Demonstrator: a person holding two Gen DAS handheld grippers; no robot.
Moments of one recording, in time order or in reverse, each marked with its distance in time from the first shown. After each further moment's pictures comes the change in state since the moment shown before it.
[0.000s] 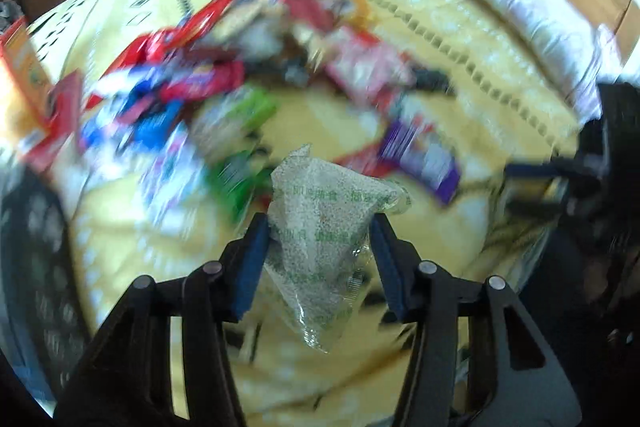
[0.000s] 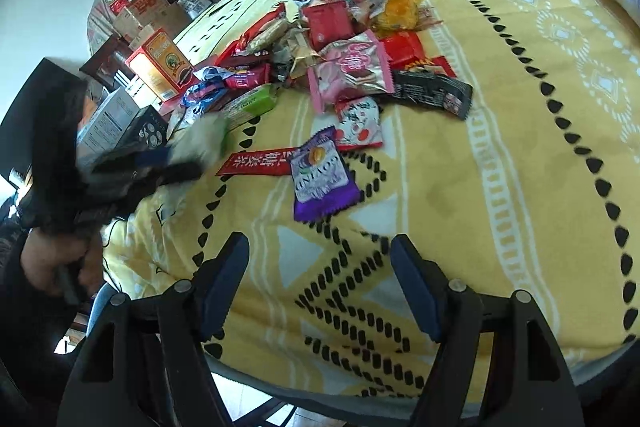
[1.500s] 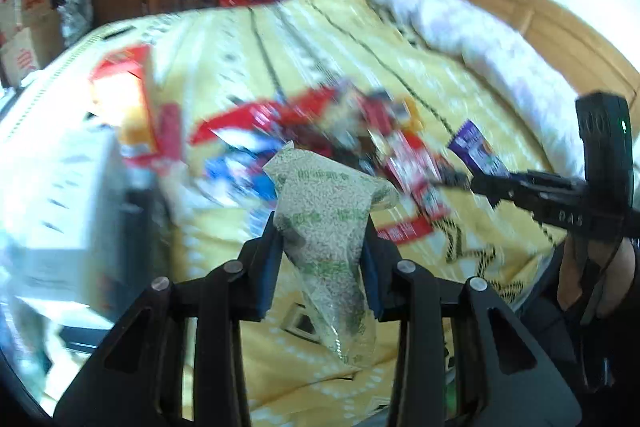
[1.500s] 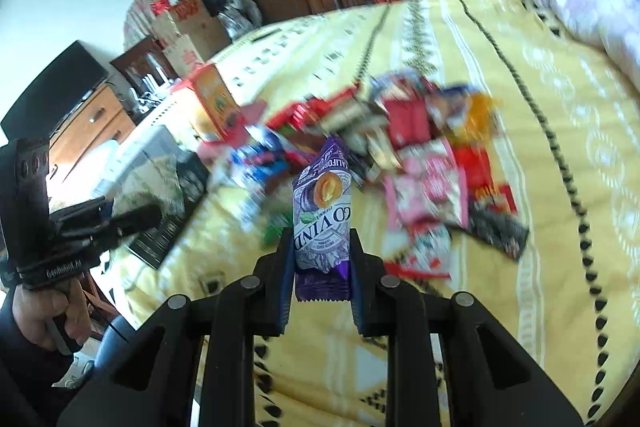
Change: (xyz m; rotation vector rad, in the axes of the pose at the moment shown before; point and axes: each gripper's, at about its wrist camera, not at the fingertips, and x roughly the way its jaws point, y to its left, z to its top) left arm -0.118 0.058 -0.006 -0.220 -0.318 0.068; right arm -0.015 0.082 0.074 -0.172 -0.150 0.031
